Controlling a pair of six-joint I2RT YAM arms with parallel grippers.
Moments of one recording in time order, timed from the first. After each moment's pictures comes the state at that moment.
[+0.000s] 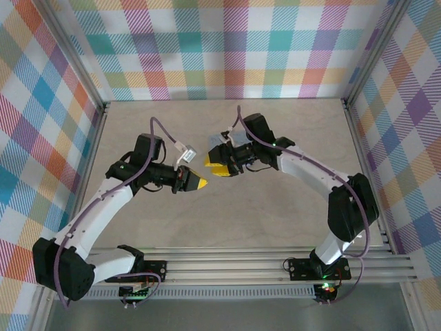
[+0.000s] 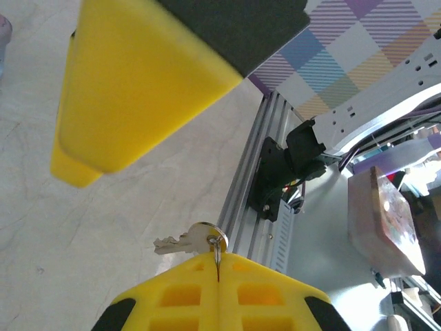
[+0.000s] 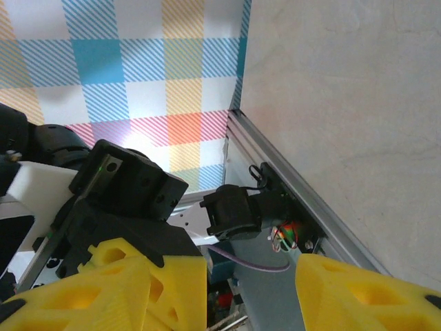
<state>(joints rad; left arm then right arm) -0.38 1.17 1.02 -0.68 0.99 0.04 0.61 1.66 1.30 -0.33 -1.05 0.91</state>
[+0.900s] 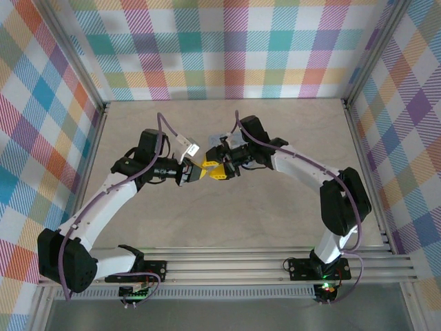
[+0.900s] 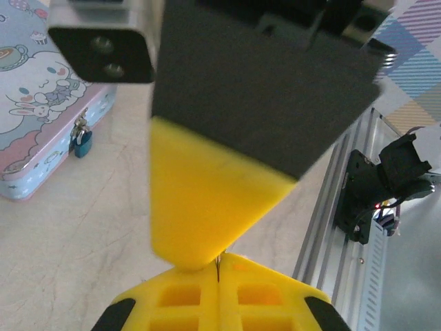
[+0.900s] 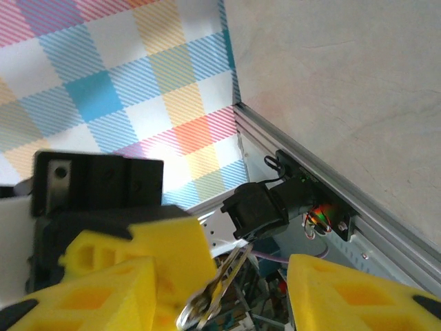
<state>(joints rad) -0.40 1.22 1.03 -0.57 0.75 0.07 0.63 1.73 1.30 -0.29 -1.05 1.18</state>
